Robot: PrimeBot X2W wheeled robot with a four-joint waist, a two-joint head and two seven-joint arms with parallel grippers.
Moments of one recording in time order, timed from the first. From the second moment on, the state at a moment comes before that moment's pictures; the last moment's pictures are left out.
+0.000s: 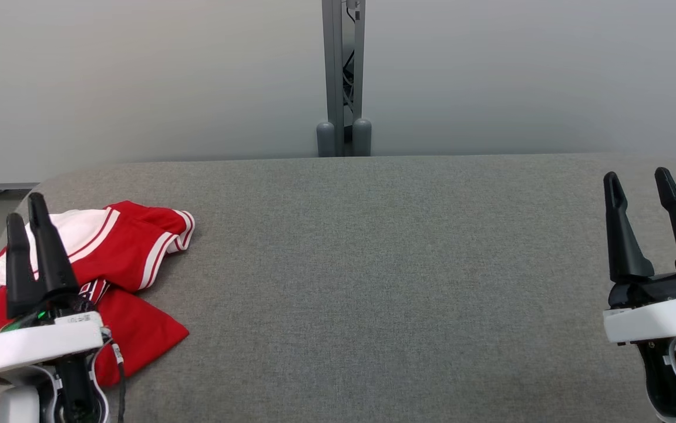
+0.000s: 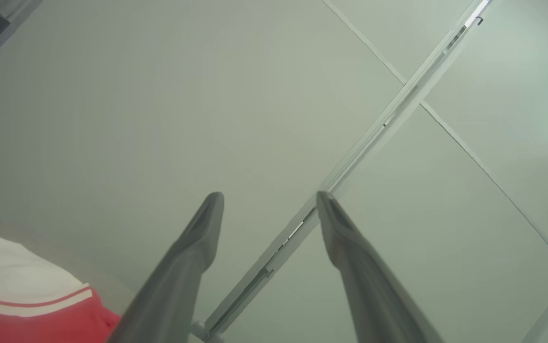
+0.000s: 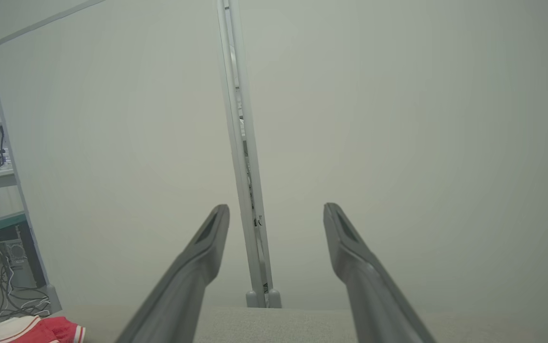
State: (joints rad) left arm -0.11 0.04 0.17 -0.02 -0.89 -0.06 -0.21; right arm -0.15 -0.14 -0.03 -0.09 0.36 0.13 -0.07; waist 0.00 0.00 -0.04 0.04
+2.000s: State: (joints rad) left arm -0.03 0.05 -0.14 0.15 -0.28 0.19 -0.26; right arm -0.07 -0.05 0.03 0.21 0.04 0.13 -0.26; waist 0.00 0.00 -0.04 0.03
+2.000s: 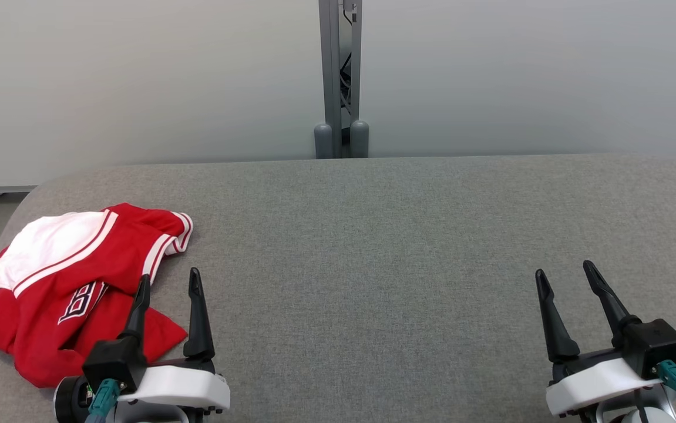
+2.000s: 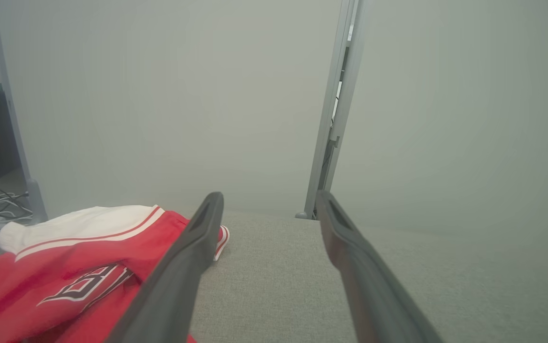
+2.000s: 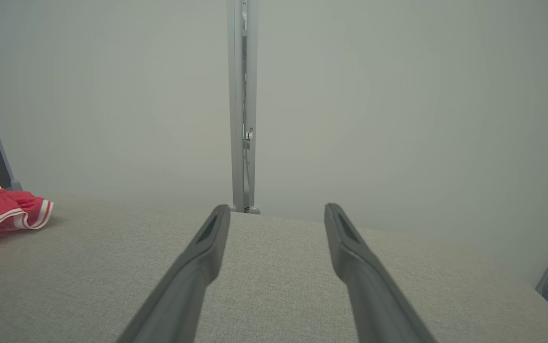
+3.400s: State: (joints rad) left arm 0.01 0.05 -0.06 0.08 -0.25 0.16 -0.26; right arm -0.06 -0.07 0.20 0.14 0.10 0.13 -0.26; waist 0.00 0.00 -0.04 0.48
